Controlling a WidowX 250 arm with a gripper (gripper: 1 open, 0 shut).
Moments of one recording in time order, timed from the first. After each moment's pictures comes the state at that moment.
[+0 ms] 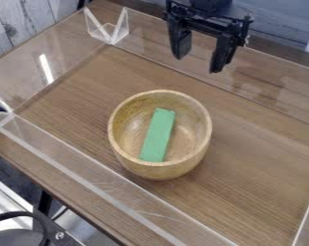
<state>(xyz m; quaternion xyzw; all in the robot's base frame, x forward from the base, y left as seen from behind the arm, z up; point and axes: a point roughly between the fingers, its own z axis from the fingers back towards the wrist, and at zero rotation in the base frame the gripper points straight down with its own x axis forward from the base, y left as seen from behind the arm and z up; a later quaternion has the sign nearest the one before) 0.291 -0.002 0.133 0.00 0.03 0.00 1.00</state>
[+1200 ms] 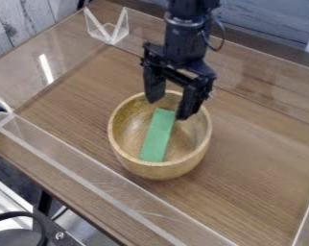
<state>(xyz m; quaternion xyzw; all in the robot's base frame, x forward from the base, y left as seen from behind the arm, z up) 0.253 0.014 0.080 0.00 0.11 -0.05 0.99</state>
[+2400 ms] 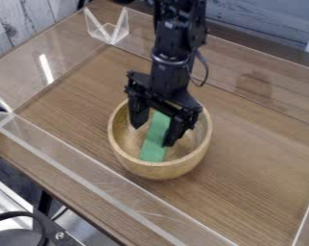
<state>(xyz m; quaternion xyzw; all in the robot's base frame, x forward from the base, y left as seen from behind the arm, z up) 0.231 0.019 0.051 0.04 0.10 0.00 0.99</state>
